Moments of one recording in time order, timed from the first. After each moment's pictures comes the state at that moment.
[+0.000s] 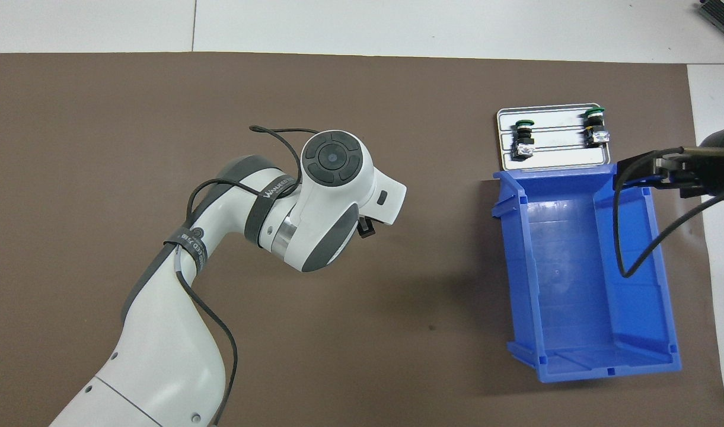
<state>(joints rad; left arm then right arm) -0.59 0.51 -0.09 -1.56 -0.02 2.15 0.61 0.01 0.00 0.03 -1.54 0.01 1.57 0.16</state>
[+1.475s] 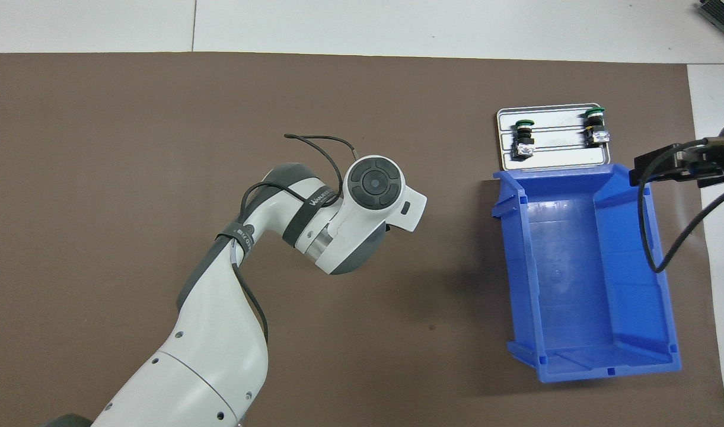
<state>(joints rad) -0.65 0.63 -0.07 -1.51 0.11 2.25 0.50 0.04 0.05 -0.04 -1.48 0.01 1.53 0.03</state>
